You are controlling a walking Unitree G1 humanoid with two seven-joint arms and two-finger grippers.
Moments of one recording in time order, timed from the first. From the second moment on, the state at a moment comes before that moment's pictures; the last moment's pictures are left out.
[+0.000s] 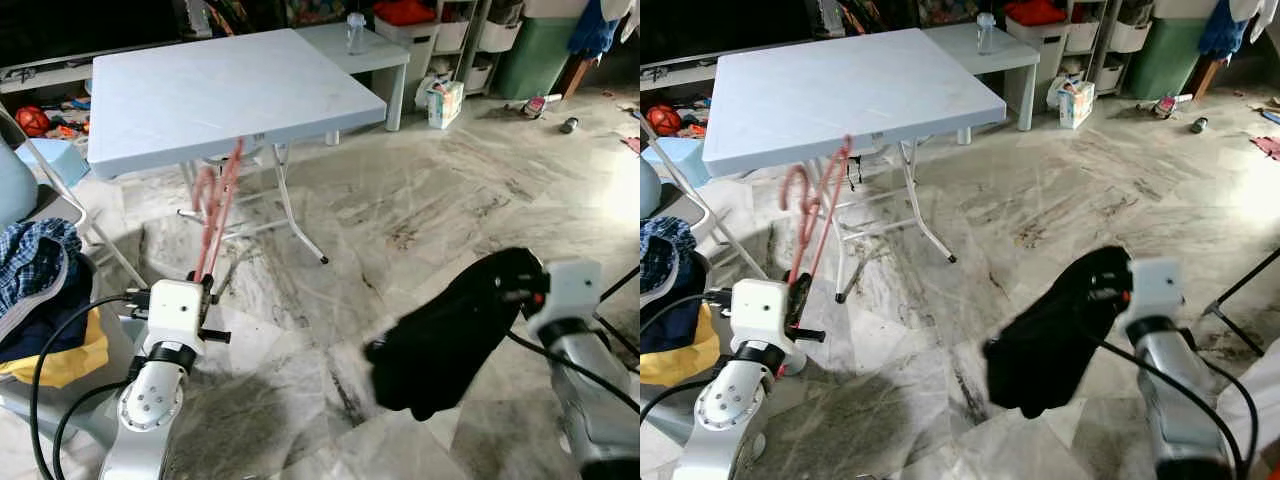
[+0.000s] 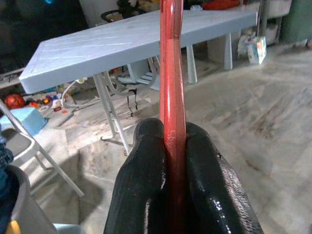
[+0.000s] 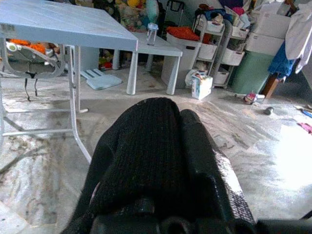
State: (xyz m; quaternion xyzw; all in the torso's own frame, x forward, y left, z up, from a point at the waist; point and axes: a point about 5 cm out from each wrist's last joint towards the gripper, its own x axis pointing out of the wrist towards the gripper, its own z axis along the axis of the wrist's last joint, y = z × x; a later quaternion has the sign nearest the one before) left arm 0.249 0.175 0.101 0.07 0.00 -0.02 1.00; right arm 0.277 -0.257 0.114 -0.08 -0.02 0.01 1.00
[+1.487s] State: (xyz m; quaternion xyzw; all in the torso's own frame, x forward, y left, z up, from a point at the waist) left arm 0.245 0.173 0.103 0.03 0.00 -0.04 1.00; right arm 0.269 -0.225 0.111 -0.05 0.01 -0.02 1.00
